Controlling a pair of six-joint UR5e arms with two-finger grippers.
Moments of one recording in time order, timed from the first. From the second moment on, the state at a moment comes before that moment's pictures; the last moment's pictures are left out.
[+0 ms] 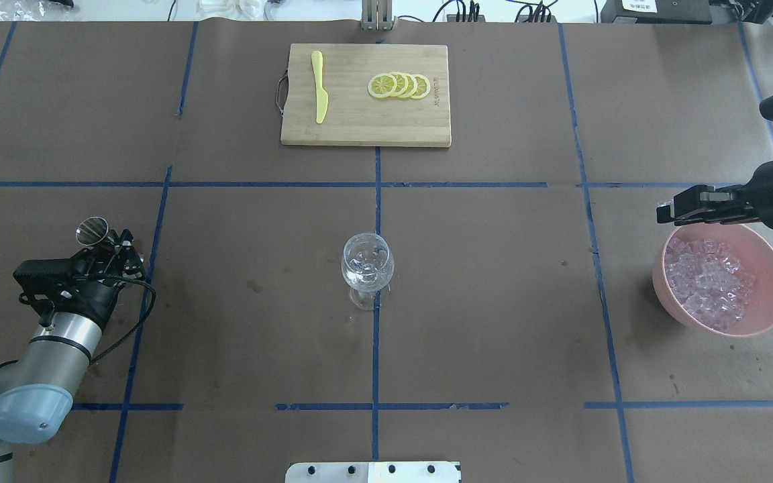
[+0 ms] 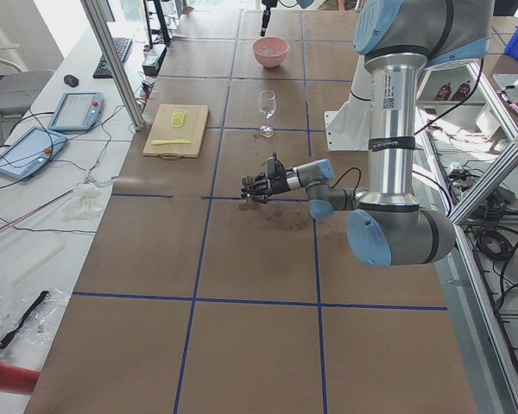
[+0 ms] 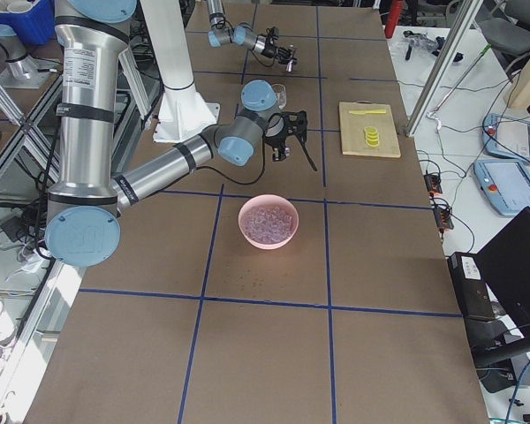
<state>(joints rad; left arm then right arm) -0.24 -1.52 -1.69 -2.51 -0.60 -1.35 0.96 -1.67 2.16 -1.05 2.19 1.08</state>
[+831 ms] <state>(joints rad) -0.24 -1.52 -1.65 -2.51 -0.54 -1.40 0.96 -1.66 2.17 -1.05 2.19 1.08</state>
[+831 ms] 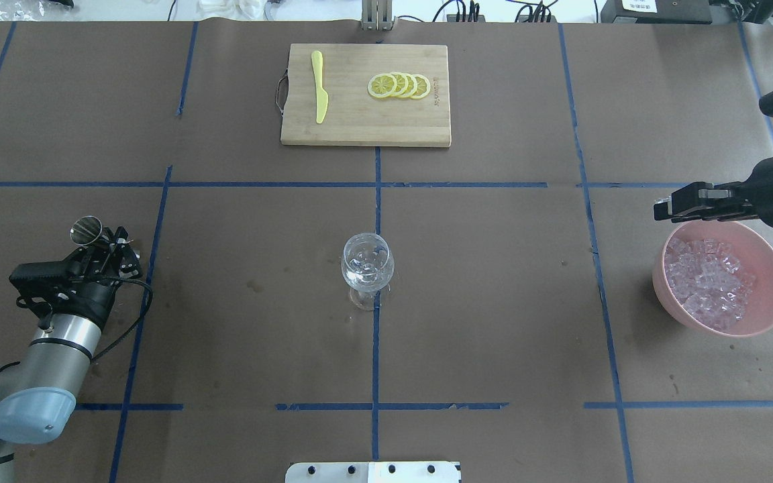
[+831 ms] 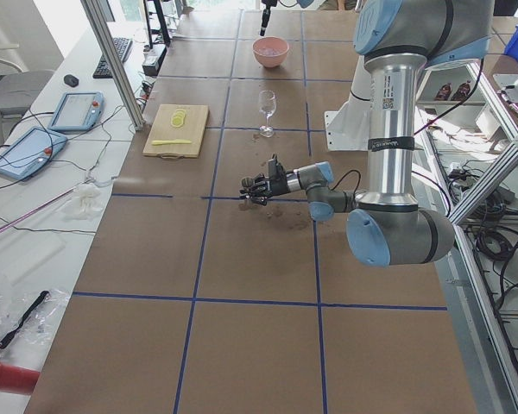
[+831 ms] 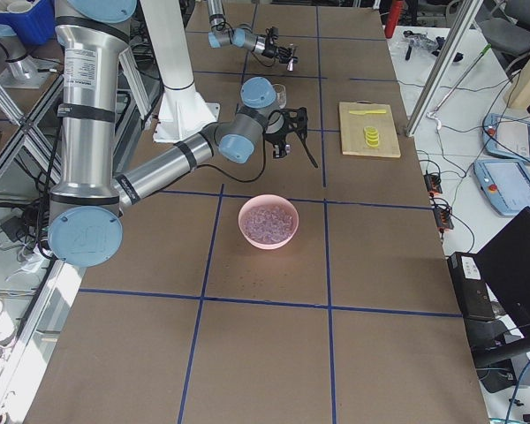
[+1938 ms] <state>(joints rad) -0.23 -1.54 -1.62 -2.50 -0.52 -1.41 0.90 -1.45 2.17 -1.06 2.19 1.28</state>
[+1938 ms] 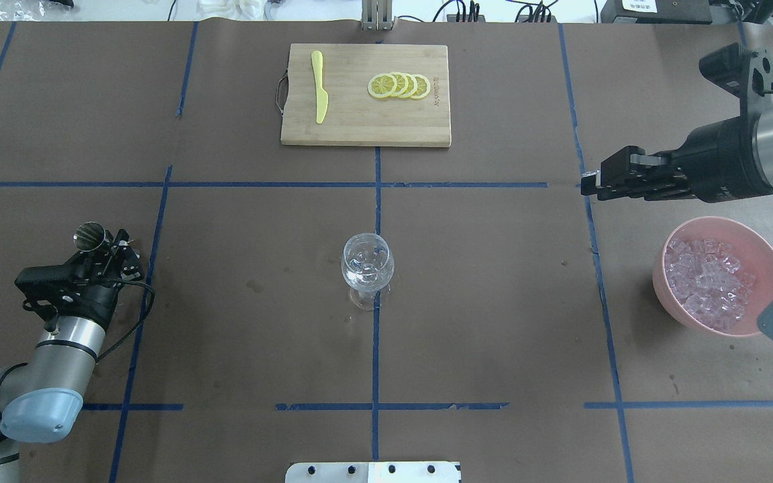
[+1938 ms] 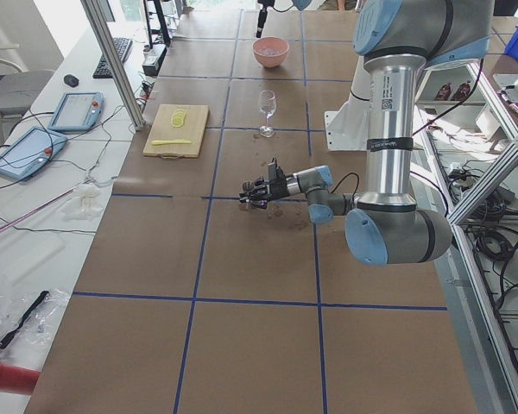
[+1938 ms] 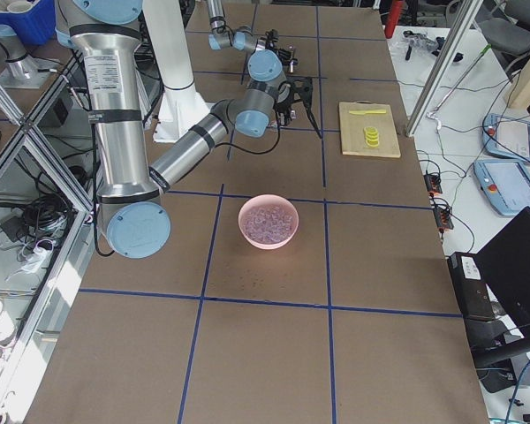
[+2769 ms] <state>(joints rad) -0.24 -1.53 -1.64 -2.49 -0.53 -1.35 0.85 -1.41 2.17 -1.07 2.17 1.31</state>
